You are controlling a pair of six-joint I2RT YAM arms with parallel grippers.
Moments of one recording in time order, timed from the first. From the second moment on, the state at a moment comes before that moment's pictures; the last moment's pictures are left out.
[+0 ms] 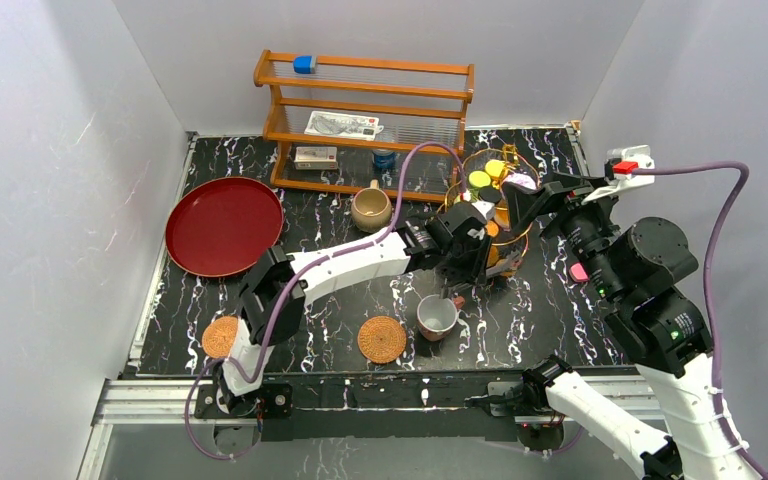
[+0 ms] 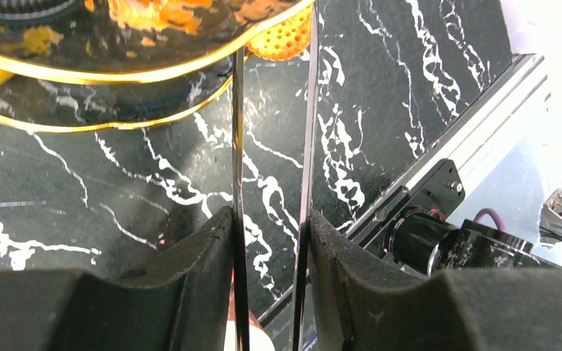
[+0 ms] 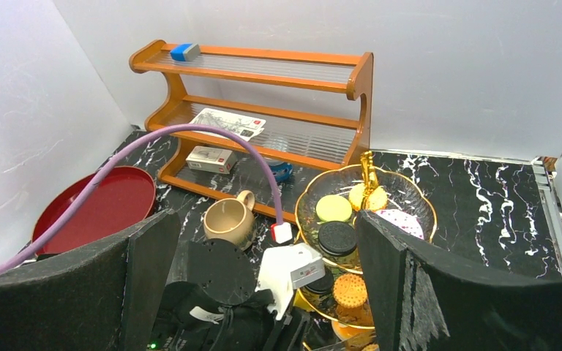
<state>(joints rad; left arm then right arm) -1.09 2.02 1.74 -0.55 0.06 -0.62 0.57 0.69 1.27 -0.50 0.20 0.17</state>
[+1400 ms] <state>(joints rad) -1.12 2.04 1.65 -0.38 -0.06 -0.55 0.57 0.66 1.25 -0.50 0.19 0.18</state>
